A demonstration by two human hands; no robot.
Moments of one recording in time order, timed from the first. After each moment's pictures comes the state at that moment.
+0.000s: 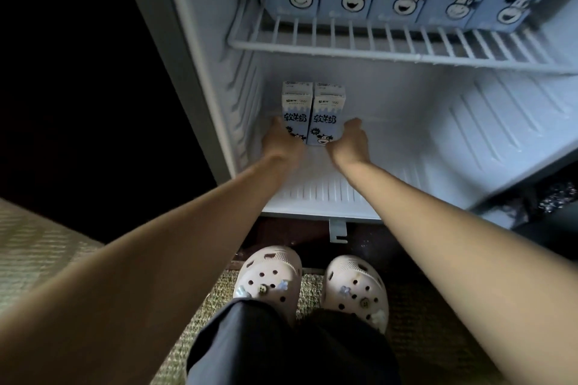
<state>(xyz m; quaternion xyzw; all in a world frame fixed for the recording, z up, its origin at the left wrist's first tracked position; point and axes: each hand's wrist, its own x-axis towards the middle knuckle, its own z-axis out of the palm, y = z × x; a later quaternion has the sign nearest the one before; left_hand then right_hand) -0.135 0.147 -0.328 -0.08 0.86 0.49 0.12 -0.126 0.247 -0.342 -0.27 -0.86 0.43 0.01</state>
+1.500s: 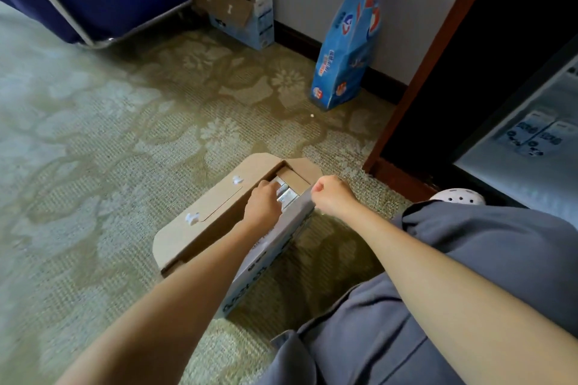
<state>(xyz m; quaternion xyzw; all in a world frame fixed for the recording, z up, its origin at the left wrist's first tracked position) 0.260 -0.258 -0.317 -0.26 0.91 0.32 0.09 0.199 -0.137 -0.260 0.12 -0.92 0.23 -0.30</state>
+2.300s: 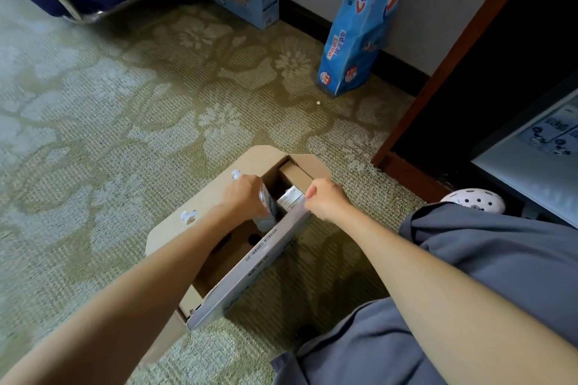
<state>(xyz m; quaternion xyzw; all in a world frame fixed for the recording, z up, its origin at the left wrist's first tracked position) 0.256 -0.306 -0.313 -0.23 0.93 0.19 0.19 0.191 -0.160 -0.289 0.14 -0.91 0.18 -0.34</state>
